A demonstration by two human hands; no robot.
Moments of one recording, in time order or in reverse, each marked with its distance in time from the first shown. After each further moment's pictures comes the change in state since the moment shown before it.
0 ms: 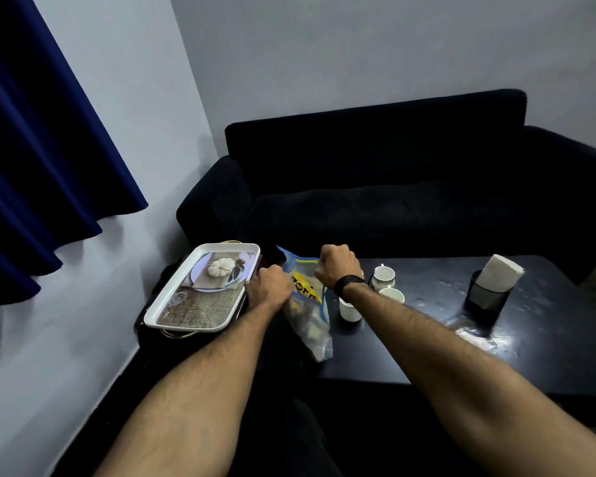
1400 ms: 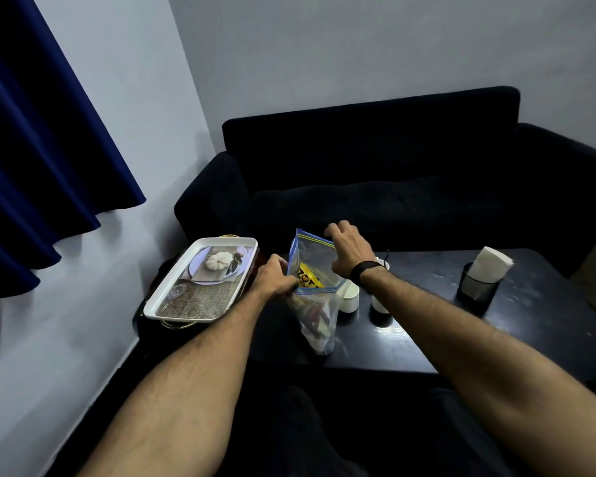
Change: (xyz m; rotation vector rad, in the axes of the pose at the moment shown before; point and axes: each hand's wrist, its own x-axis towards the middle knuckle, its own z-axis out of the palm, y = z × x) left_hand -0.013 -0.001 -0.010 -0.429 -0.236 0.043; right_hand -0.001 0.028 -0.029 -0.188 0.038 -0.261
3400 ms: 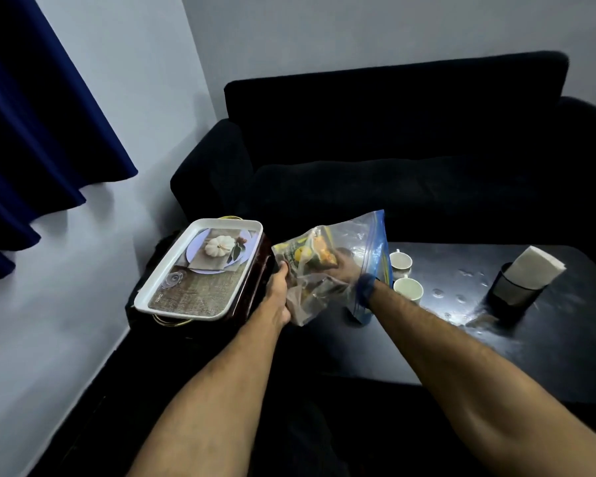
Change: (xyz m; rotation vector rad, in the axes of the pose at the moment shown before) left_hand 0.054 -0.047 0.052 -1.275 -0.096 -0.517; right_hand 0.032 0.001 0.096 0.984 -0.467 0.398
